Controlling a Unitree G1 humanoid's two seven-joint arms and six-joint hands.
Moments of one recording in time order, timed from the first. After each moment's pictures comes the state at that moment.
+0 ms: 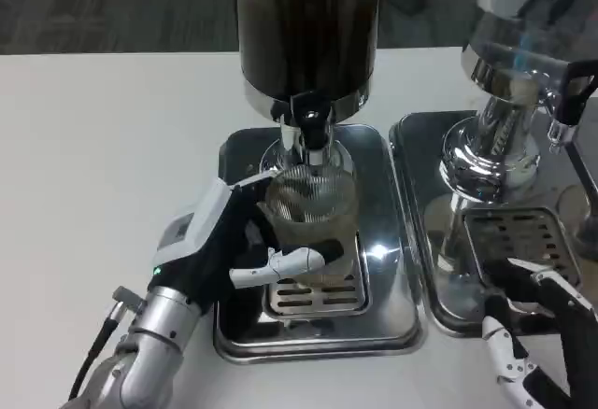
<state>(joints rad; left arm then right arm) -0.32 0.30 -0.30 0.83 0.52 -0.65 0.33 0.64 -0.09 0.12 -0.31 -0.58 -0.26 -0.33</state>
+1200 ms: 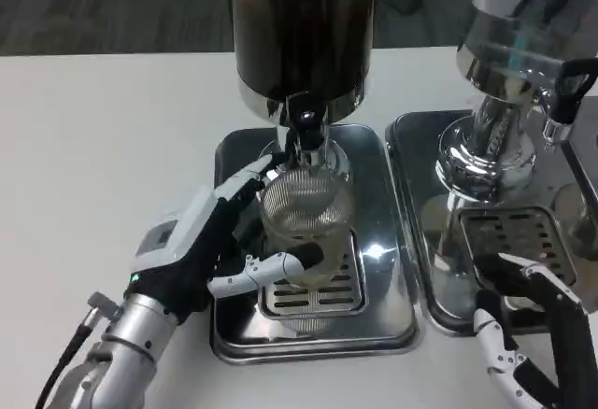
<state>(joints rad) -0.22 0.38 -0.28 0.64 0.52 -0.57 0.26 0.58 -0.09 0.13 -0.24 -0.56 -0.27 -0.35</state>
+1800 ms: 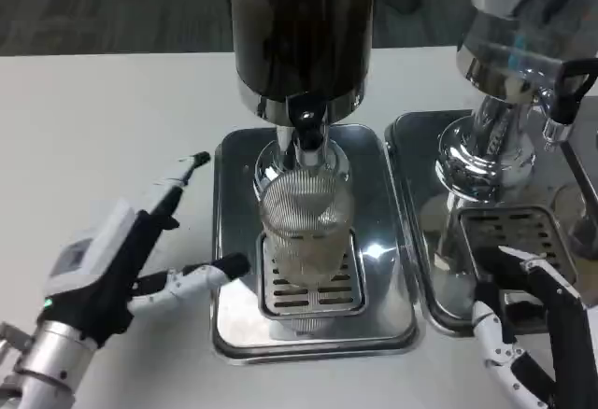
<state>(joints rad) -0.03 0.53 -0.13 0.46 0.46 -0.61 0.23 0.57 -0.07 0.14 -0.23 -0.56 -0.27 -0.37</state>
